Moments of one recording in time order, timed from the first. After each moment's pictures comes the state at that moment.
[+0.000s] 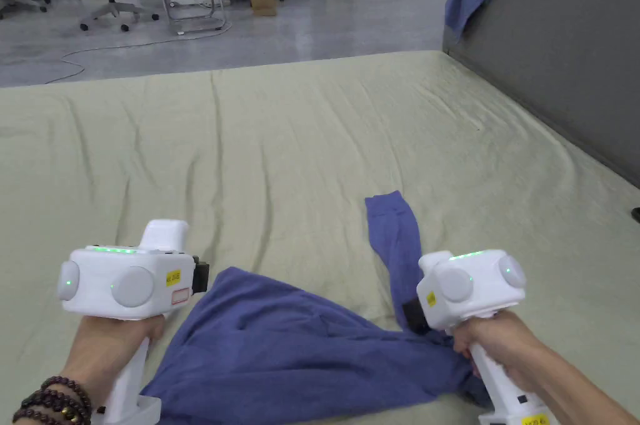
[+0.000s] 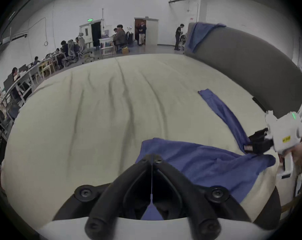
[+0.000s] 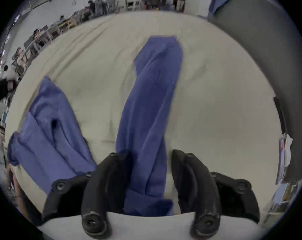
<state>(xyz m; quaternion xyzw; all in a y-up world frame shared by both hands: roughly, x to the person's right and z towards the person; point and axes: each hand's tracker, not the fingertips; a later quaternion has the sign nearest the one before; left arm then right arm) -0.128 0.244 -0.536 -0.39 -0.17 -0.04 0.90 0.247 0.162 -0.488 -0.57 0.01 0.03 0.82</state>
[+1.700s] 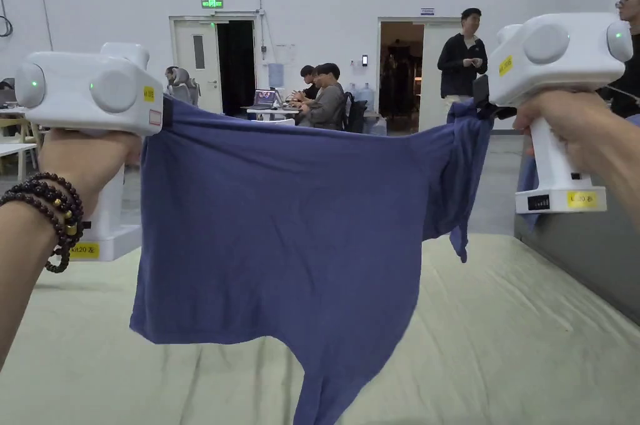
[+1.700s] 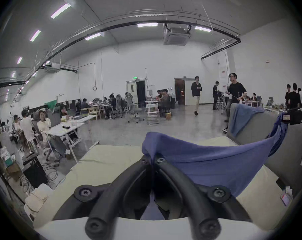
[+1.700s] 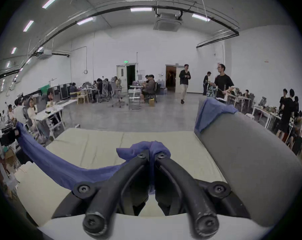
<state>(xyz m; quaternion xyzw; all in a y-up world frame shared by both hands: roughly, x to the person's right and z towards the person) -0.233 0.634 -0.622 -0.10 0.02 -0.03 0.99 0.233 0.665 -0.638 -0.18 -0.02 0.01 0.98</state>
